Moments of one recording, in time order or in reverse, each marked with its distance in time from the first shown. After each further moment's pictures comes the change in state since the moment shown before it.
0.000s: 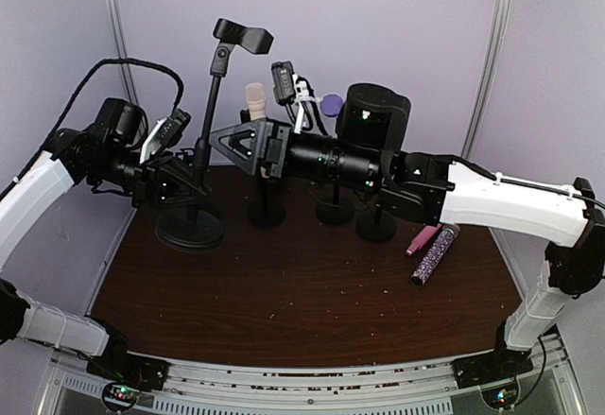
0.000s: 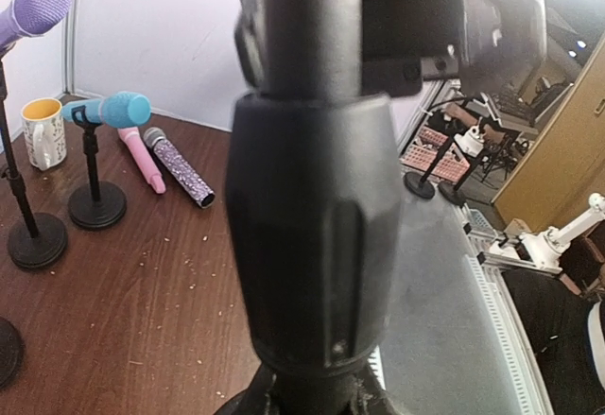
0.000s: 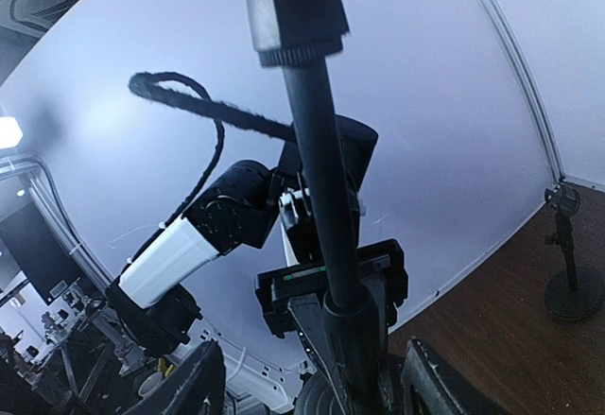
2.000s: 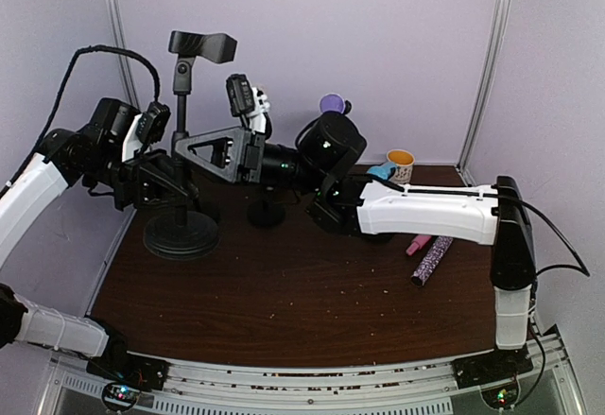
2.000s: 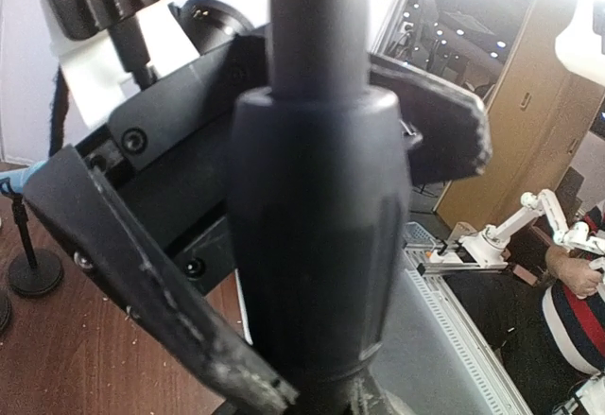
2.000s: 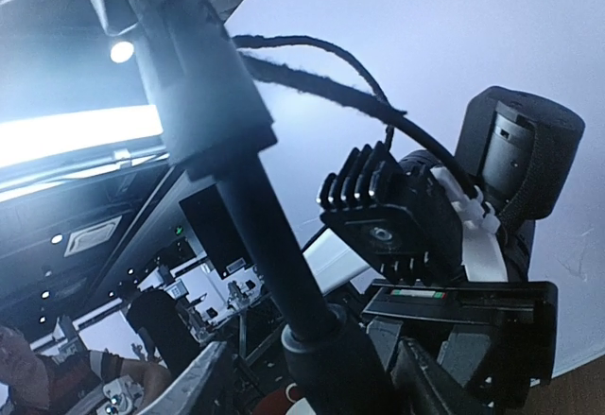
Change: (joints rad) left arm -0.009 -0.029 0.010 -0.041 0.222 0.053; right arm -0.032 0.365 0.178 0.655 -0.502 0.433
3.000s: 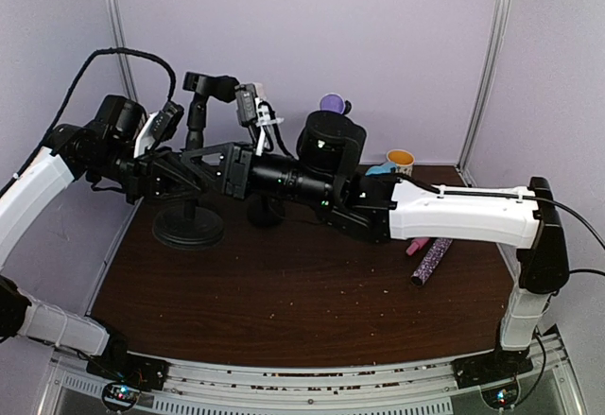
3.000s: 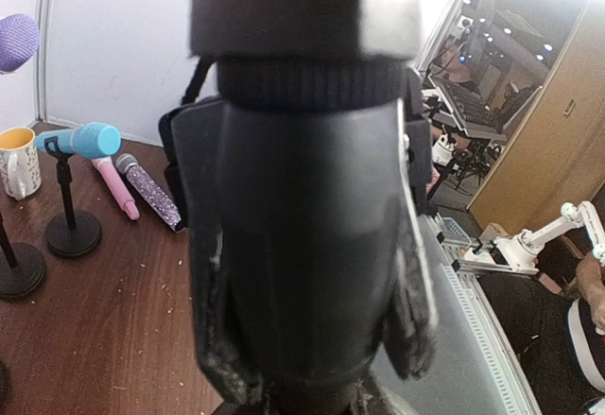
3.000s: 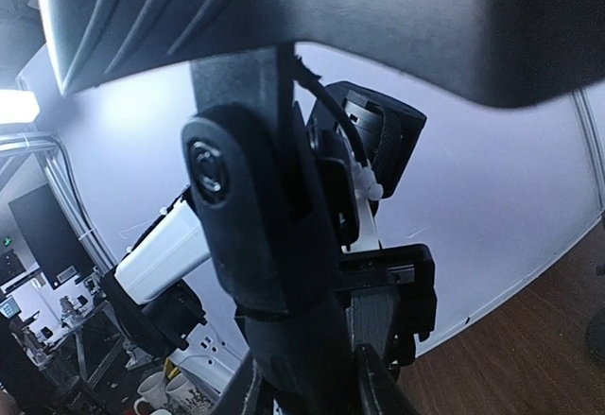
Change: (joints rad) left arm 0.011 0.048 0.028 0.003 -0.120 -0.010; right arm 0.051 -0.170 -0.126 -0.424 0.451 -0.432
